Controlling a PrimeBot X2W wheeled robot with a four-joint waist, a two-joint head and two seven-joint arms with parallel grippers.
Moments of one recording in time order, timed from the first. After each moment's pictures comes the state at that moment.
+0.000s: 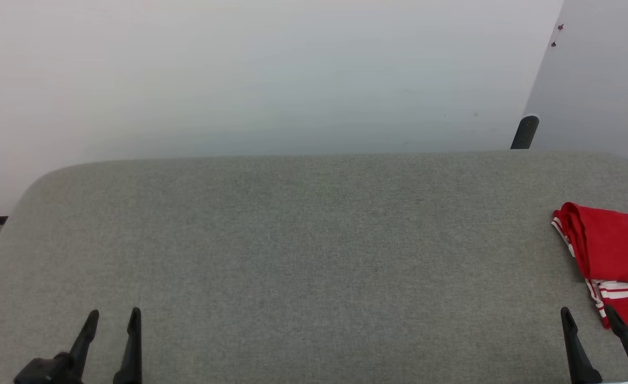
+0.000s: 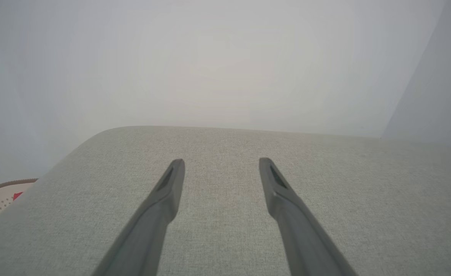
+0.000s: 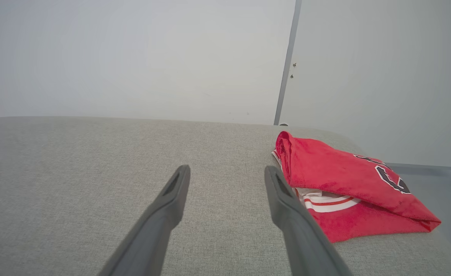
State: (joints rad) left arm 0.08 0.26 0.07 0.19 -0.33 -0.13 -0.26; right arm 0.12 -0.21 -0.07 0.10 0.20 0.13 -0.16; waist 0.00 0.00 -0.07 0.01
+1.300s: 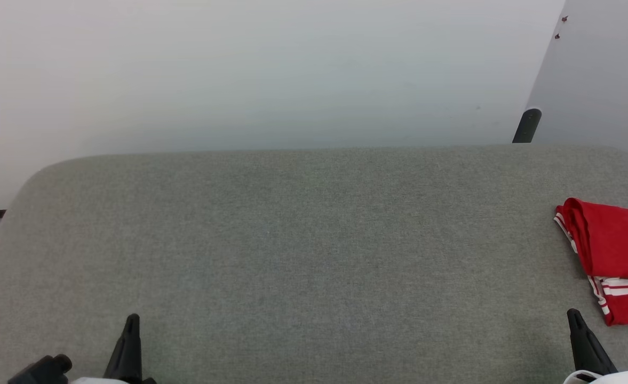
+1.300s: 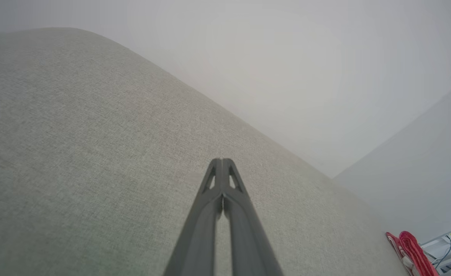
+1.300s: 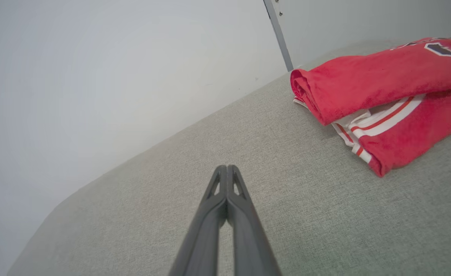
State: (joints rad) left arm 0.05 0.17 0.07 0.24 -0.75 -0.13 -0.14; right arm 0.07 -0.15 -0.07 0.18 0.65 0.13 -0.07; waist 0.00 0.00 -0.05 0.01
